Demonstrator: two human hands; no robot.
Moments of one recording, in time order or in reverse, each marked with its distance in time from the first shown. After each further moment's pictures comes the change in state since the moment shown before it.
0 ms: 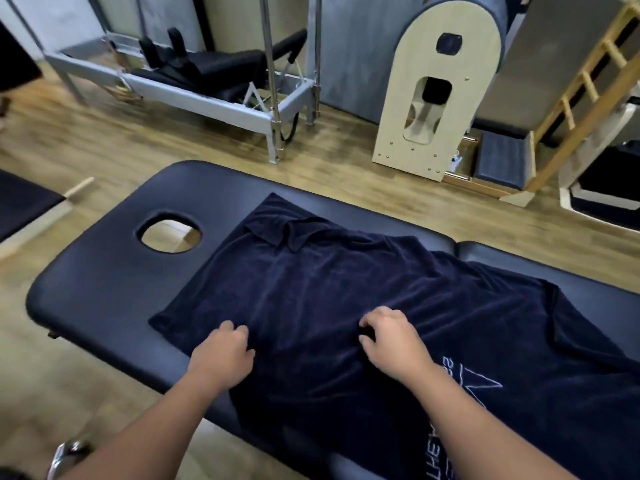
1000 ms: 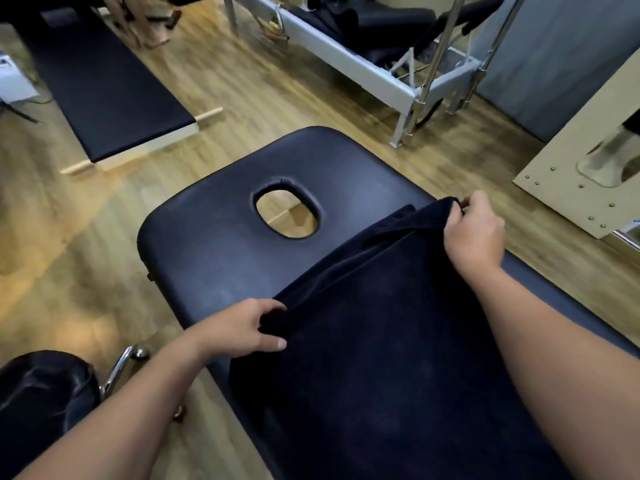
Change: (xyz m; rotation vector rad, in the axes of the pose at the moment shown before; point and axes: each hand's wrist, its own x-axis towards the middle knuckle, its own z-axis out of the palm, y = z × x) left_hand 0.050 -0.153 -0.055 -0.748 -0.238 -0.169; right_hand 0.302 -0.164 -0.038 0.240 0.431 0.042
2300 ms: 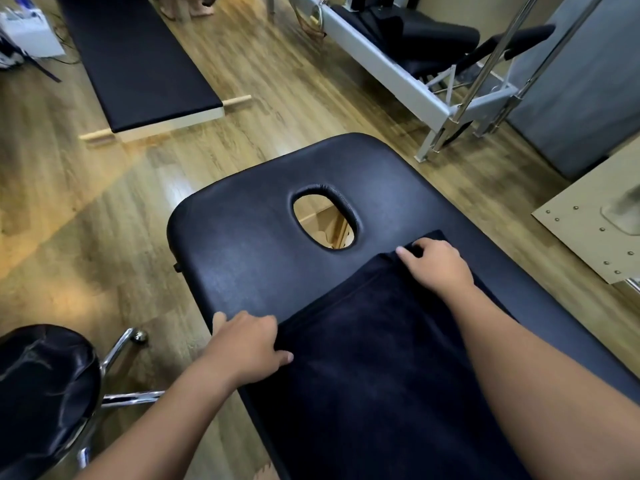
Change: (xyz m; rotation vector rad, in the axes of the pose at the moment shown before) left_hand -0.014 -0.026 0.002 0.526 0.267 -0.215; right_hand -0.020 -0.056 0.086 -0.374 -0.501 -0.159
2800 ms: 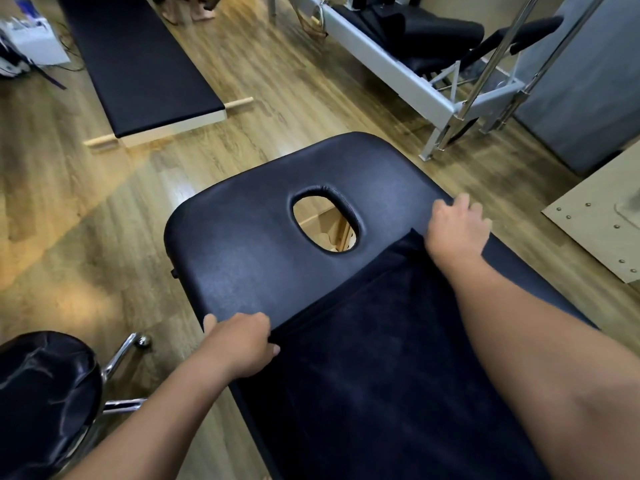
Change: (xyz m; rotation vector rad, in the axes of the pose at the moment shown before) left_hand 0.016 -0.004 -0.009 -0.001 -0.020 -0.063; right_hand 0.048 -0.012 -0.015 -0.433 0.352 -0.063
